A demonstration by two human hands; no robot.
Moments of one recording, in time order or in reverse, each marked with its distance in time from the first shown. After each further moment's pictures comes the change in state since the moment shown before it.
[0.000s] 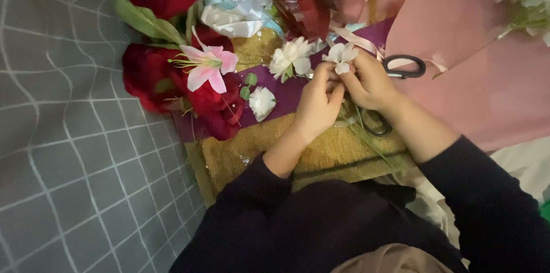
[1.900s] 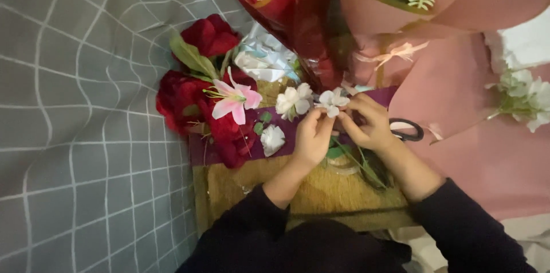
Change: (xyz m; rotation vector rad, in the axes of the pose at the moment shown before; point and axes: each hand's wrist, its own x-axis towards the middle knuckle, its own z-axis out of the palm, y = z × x) left_hand 0.020 -0.026 -0.003 -0.310 0.420 0.138; right_hand 0.043 -0.006 0.003 0.074 0.149 -0.278
